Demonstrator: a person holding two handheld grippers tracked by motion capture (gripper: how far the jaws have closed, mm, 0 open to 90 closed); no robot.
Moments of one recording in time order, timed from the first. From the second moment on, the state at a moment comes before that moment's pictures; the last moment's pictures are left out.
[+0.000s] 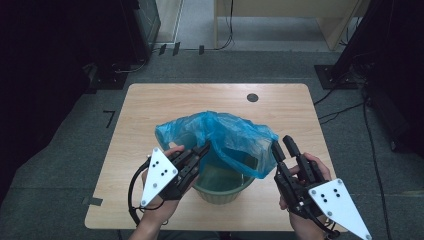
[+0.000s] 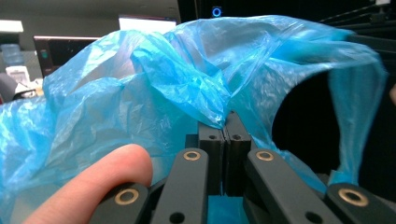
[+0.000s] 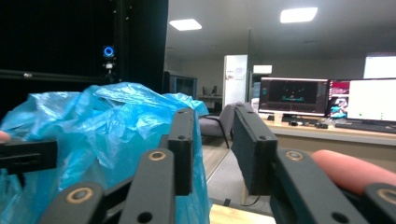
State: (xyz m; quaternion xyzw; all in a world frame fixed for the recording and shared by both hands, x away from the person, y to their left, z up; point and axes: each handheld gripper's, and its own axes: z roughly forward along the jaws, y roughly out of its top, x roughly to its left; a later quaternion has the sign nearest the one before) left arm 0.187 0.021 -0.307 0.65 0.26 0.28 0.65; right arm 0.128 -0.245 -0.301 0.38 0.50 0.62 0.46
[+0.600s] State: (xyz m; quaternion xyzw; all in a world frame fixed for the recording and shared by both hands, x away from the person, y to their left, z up) left arm 0.232 -0.013 -0.291 0.66 0.31 0.25 0.64; right arm 0.114 -0.266 -0.282 0.38 0.47 0.64 0.48
